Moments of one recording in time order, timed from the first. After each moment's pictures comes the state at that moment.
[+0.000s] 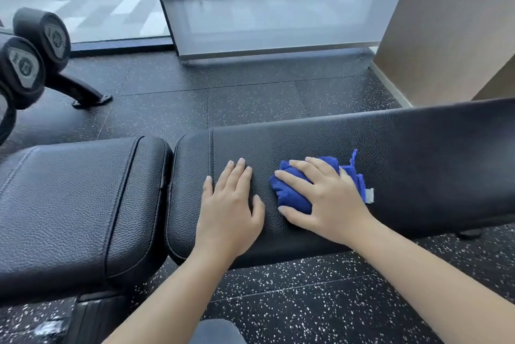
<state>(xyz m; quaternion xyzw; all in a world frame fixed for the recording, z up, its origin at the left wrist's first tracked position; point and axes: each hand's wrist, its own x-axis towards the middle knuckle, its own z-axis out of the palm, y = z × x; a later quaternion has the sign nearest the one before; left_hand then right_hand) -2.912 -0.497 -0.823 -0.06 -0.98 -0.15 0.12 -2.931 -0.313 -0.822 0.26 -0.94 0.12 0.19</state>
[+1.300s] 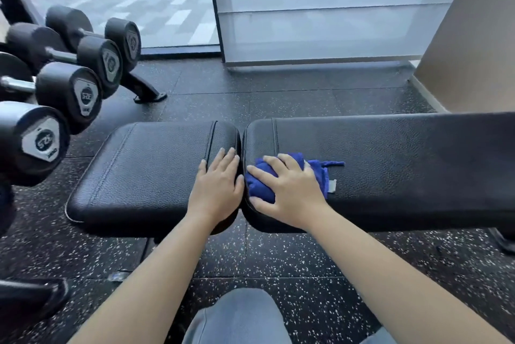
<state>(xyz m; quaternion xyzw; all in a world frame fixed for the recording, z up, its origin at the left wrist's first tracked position) -2.886 -0.625 -0.814 -0.01 -1.00 -0.07 0.05 -2.892 -0.458 -0.808 0.28 -0.94 0.10 0.13</state>
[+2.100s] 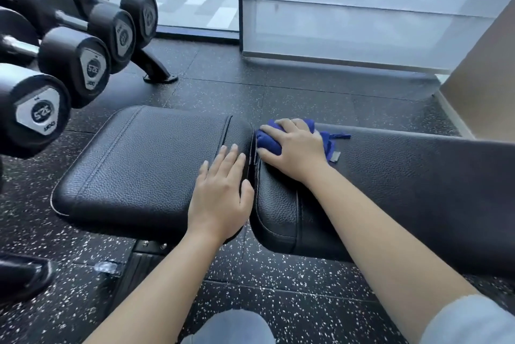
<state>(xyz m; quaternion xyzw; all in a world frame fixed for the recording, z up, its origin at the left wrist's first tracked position) -2.882 -0.628 -0.824 0.03 -0.97 -0.17 0.18 -2.999 -0.498 -0.802 0.24 -0.97 0.08 0.05</state>
